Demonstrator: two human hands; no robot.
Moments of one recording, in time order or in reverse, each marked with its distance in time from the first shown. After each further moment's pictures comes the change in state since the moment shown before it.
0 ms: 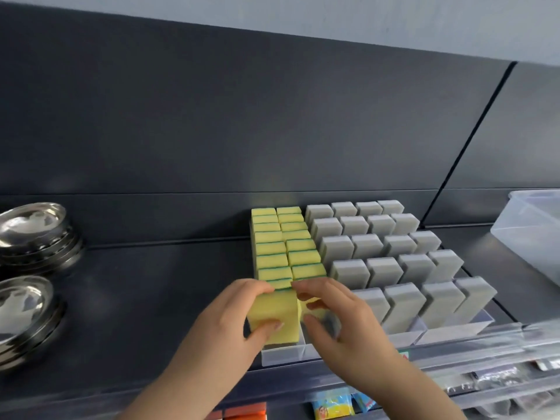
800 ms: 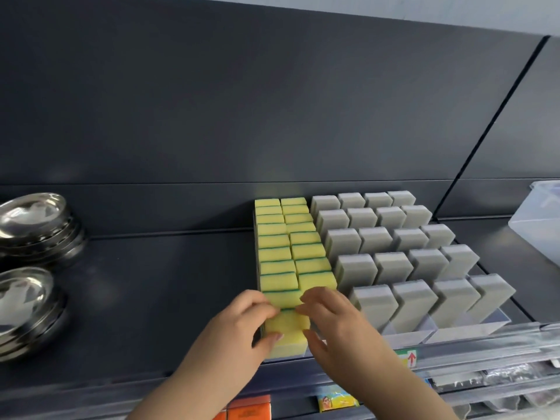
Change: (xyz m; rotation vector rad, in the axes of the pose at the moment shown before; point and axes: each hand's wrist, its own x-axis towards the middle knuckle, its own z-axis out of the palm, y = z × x) left_hand -0.004 -0.018 0.030 0.065 -0.128 -0.038; right_hand -0.004 0.020 0.007 -0.495 -0.168 -0.084
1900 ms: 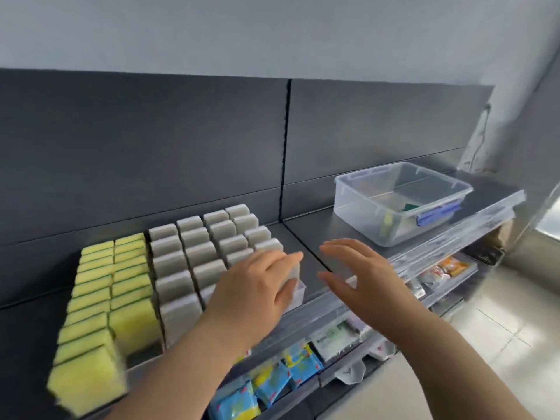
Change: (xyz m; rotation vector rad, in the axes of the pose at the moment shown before) left_hand 0.098 0.248 0.093 0.106 0.102 0.615; right_hand -0.171 0.134 -0.188 -0.065 0.369 0.426
